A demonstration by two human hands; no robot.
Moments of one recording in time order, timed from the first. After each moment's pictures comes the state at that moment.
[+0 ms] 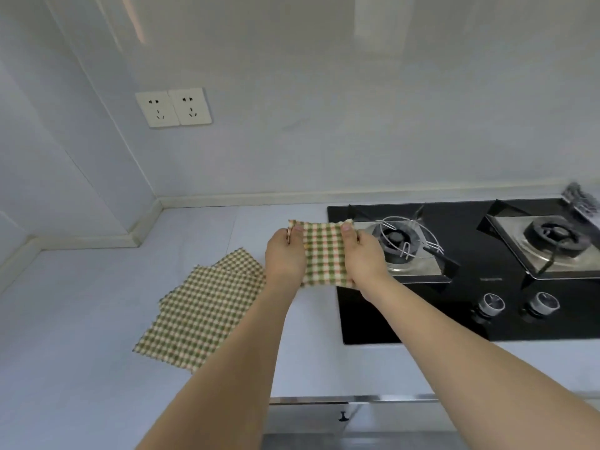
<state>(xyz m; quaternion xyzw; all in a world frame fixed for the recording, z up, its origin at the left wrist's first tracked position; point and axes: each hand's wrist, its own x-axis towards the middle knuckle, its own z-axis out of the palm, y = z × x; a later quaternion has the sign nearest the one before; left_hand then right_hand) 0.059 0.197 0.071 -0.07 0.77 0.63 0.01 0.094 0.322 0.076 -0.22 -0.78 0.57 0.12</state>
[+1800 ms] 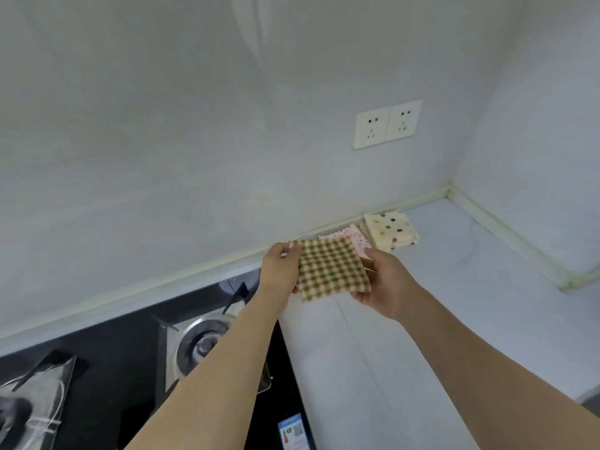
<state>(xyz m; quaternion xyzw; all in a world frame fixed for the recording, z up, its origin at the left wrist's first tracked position) 0.110 1.067 0.122 0.03 0.77 0.60 0.22 0.226 1.213 0.124 -0.38 -0.37 0.85 0.04</state>
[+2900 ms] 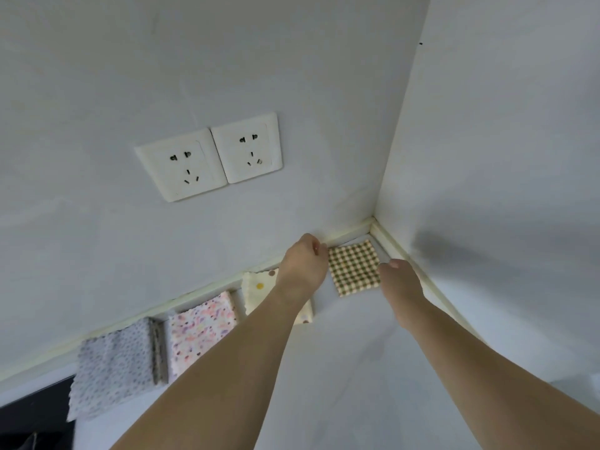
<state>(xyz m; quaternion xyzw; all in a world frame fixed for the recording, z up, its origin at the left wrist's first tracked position) 0.073 1.487 0.048 0.23 0.89 0.34 0.20 0.197 1.592 0.040 -0.55 -0.61 0.55 0.10</state>
